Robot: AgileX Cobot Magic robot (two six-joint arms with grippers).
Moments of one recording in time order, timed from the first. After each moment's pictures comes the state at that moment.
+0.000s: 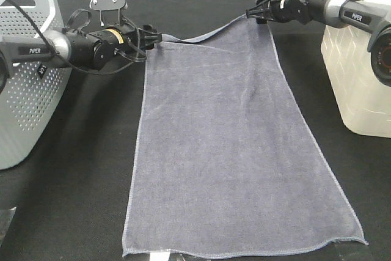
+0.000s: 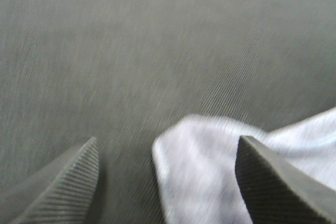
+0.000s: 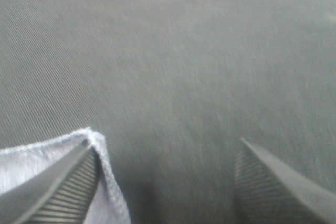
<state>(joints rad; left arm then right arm) -0.24 2.71 -2.05 0.18 -0.25 -0.42 0.19 2.69 -2.31 -0.47 0.16 0.34</state>
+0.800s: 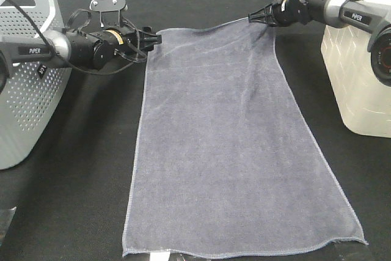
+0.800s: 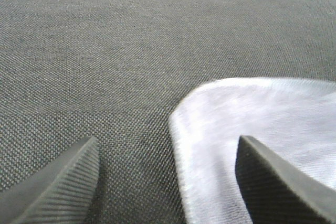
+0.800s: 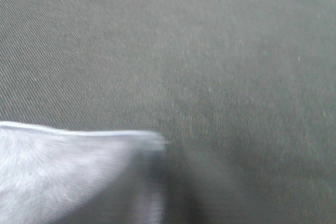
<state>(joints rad) -0.24 2.71 -2.05 0.18 -0.23 -0.42 0.19 2.69 -2.31 -0.48 0.22 0.34</state>
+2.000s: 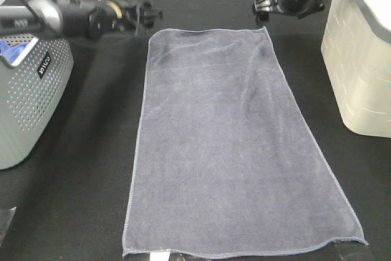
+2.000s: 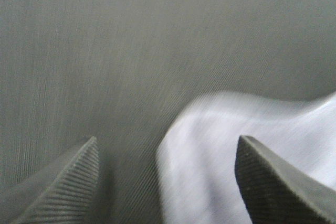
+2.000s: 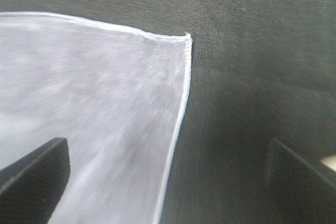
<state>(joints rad) -0.27 2.56 -2.05 0.21 -0.07 -0.42 0.19 2.50 -2.32 -0.08 0.73 -0.06</state>
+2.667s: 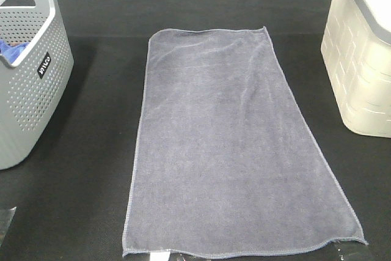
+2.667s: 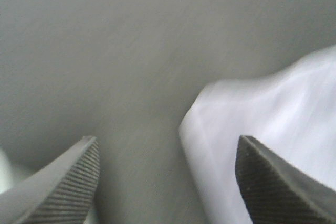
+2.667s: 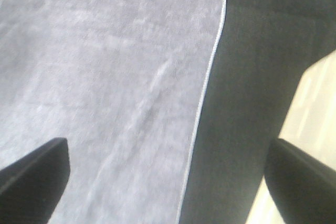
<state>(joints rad) -0.35 2.13 -2.05 0.33 0.74 -0.27 0.19 2.22 -2.32 0.06 1.20 -0.07</state>
